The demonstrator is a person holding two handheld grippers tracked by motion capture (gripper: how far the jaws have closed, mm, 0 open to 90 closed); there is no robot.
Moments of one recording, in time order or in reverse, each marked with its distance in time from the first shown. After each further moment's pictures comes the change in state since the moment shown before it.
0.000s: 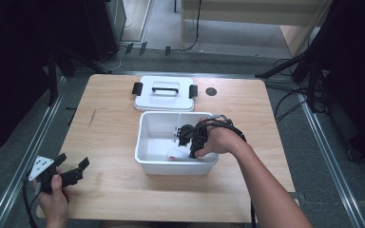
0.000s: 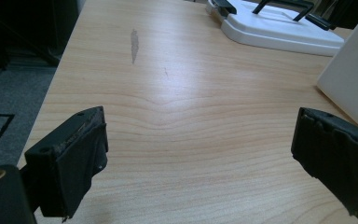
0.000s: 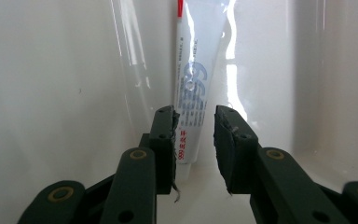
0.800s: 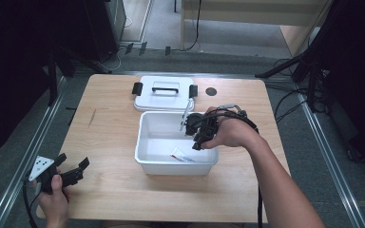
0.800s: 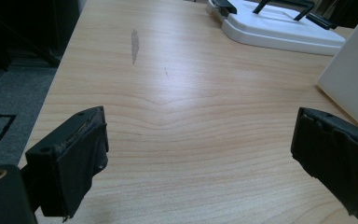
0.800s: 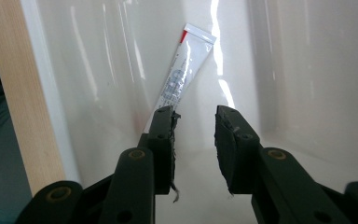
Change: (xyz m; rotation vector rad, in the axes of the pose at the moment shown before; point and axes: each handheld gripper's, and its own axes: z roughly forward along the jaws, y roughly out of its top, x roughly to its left) left arm -0.001 0.000 0.000 -0.003 0.005 0.001; right arm 0.001 -0.016 -0.059 -0.102 -0.033 0.034
